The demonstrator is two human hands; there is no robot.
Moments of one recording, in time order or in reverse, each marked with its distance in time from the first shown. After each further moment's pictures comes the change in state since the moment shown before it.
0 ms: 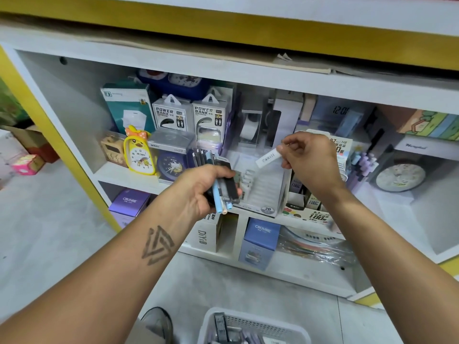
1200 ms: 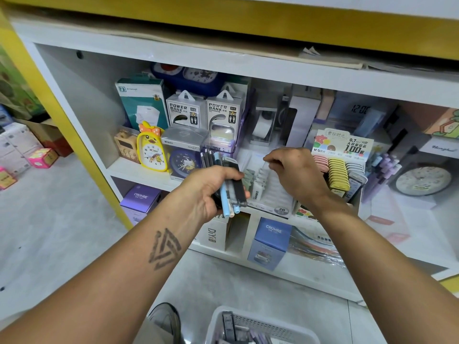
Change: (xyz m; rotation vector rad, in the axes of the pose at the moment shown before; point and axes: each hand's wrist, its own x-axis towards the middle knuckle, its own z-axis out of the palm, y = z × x) left_hand 0.000 -0.002 -0.014 -0.020 0.035 0.007; right_hand 0.000 0.014 0.047 -0.443 -0.213 -0.401
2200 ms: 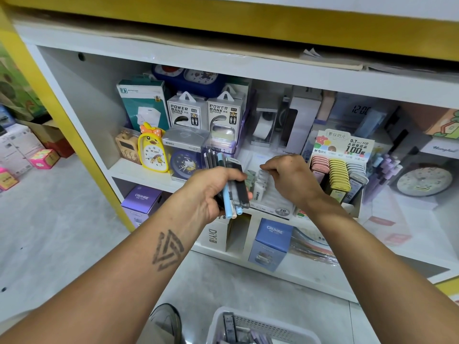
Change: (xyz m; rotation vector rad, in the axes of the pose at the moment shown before) left_hand 0.002 -0.001 0.001 0.010 0.004 0.021; right_hand -0.002 0.001 0.010 -0.051 -0.124 0.000
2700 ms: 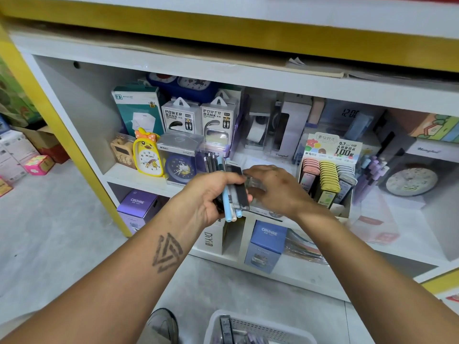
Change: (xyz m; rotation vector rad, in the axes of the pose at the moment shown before) left_hand -0.003 -0.002 0.010 -0.019 -0.072 -0.027; right_hand -0.015 -0.019 -0.004 0.085 -0.249 0.050
